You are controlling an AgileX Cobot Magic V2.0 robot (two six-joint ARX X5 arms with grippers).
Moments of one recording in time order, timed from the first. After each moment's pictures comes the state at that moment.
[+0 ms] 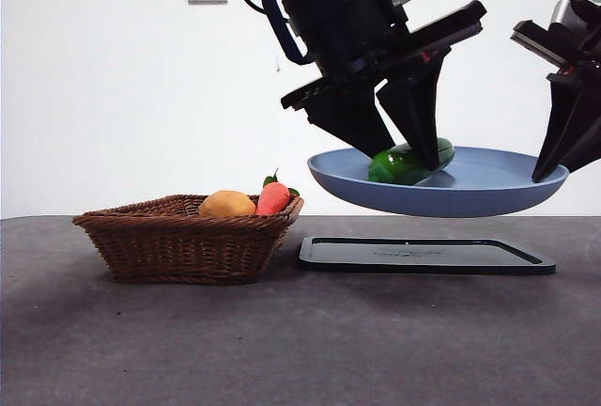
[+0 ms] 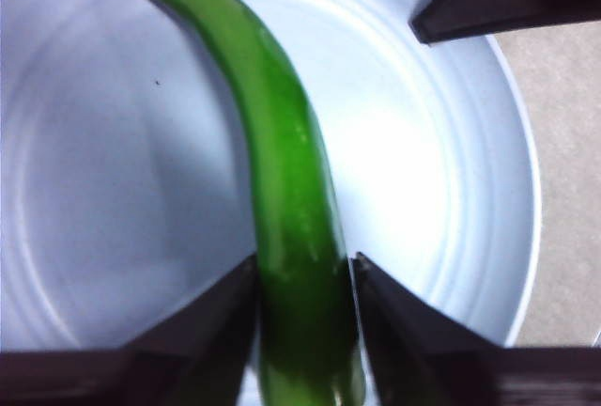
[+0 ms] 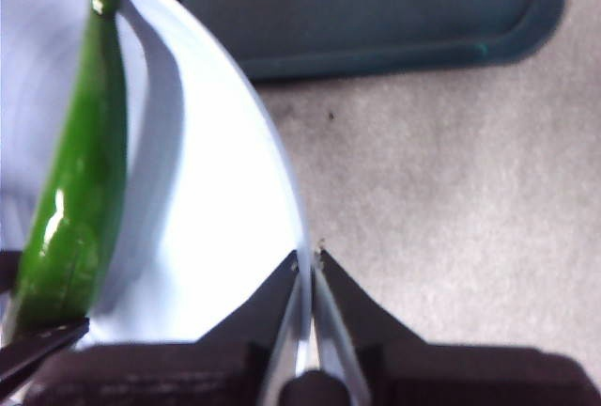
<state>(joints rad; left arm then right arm) -0.88 1.86 1.50 -0.56 0.08 -0.10 0.07 1.38 0.95 -0.65 -0.46 0.21</state>
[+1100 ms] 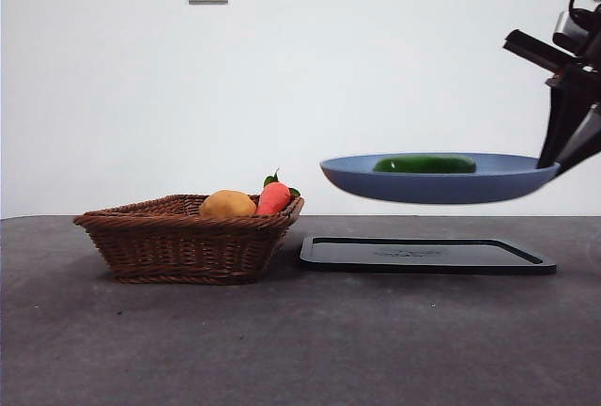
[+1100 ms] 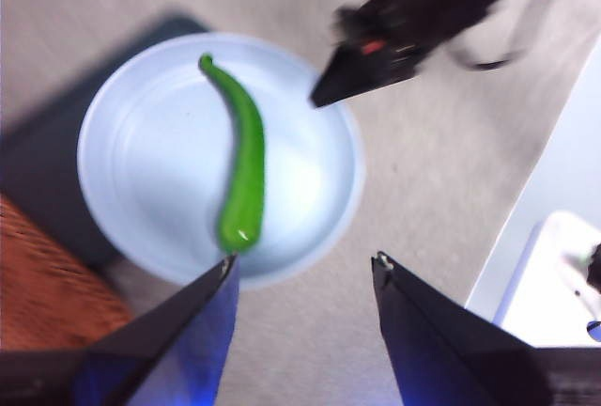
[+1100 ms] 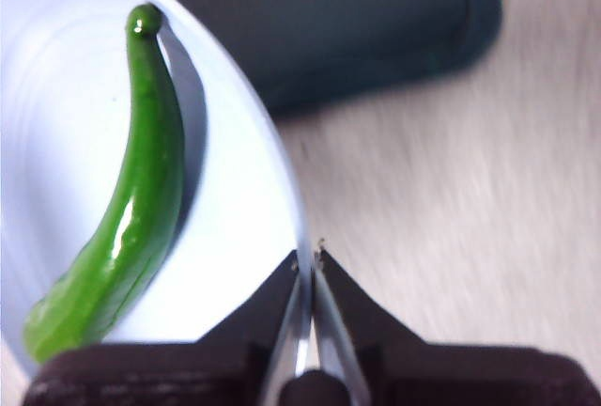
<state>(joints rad) -0.84 1.42 1.50 -0.76 0.14 -0.05 0.06 1.47 1.04 -0.66 -0.41 0.38</state>
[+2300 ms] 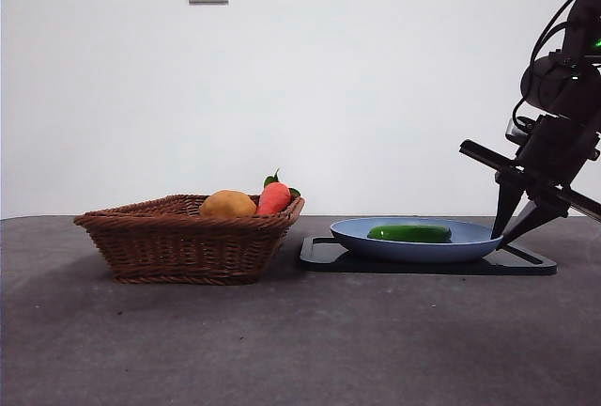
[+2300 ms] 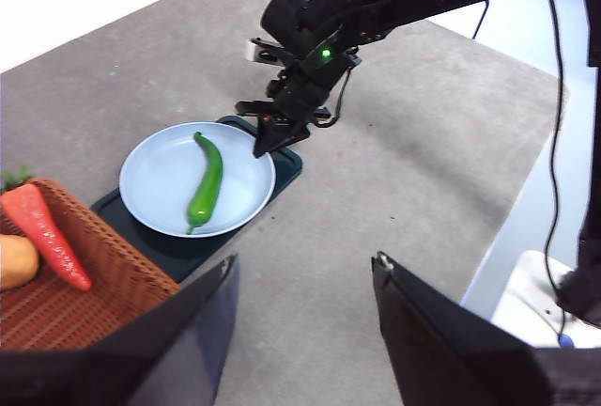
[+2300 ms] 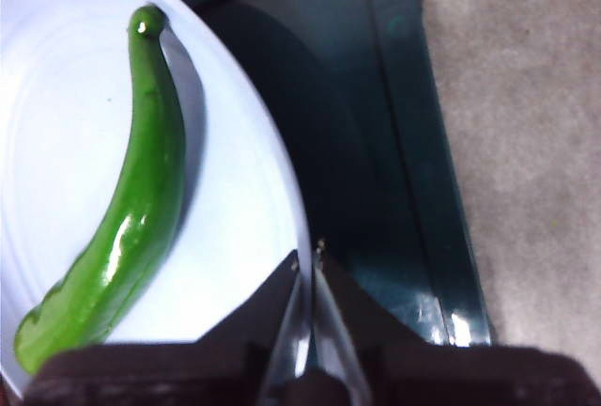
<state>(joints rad) -0.83 1.08 1.50 -0.89 0.08 -0.03 0.02 2.01 1.41 -0.55 -0.39 0.40</state>
